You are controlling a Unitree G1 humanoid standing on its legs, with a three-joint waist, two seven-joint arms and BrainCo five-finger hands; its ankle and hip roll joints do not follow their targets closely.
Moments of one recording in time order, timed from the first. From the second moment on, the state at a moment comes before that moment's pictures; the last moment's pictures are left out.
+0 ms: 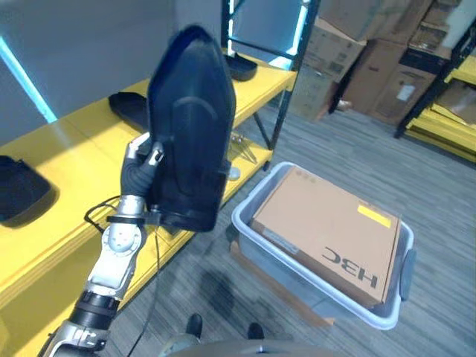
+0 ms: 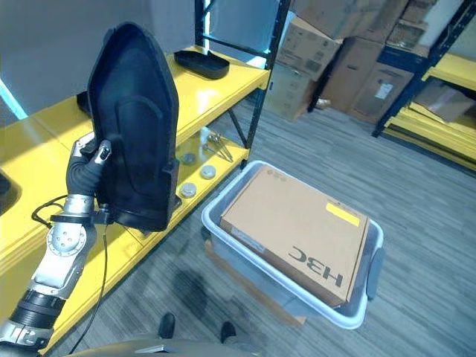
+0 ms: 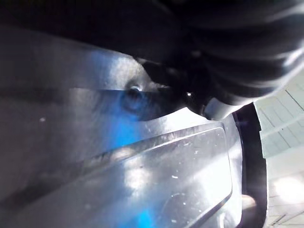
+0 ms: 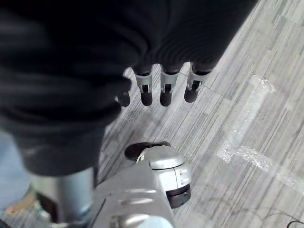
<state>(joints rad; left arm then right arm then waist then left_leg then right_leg) -0.14 0.41 -0.16 -0.08 -0.23 -0.41 0.19 0.09 -0.29 0.16 1.28 0.31 0.08 0.17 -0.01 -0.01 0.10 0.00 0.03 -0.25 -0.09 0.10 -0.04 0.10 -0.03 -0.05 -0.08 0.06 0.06</state>
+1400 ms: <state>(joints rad) -0.19 0.51 -0.26 -0.14 -0.32 -0.32 0.17 -0.08 -0.27 0.17 1.23 0.15 0.20 -0.12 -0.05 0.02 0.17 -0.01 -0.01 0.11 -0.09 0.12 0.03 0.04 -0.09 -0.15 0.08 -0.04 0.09</state>
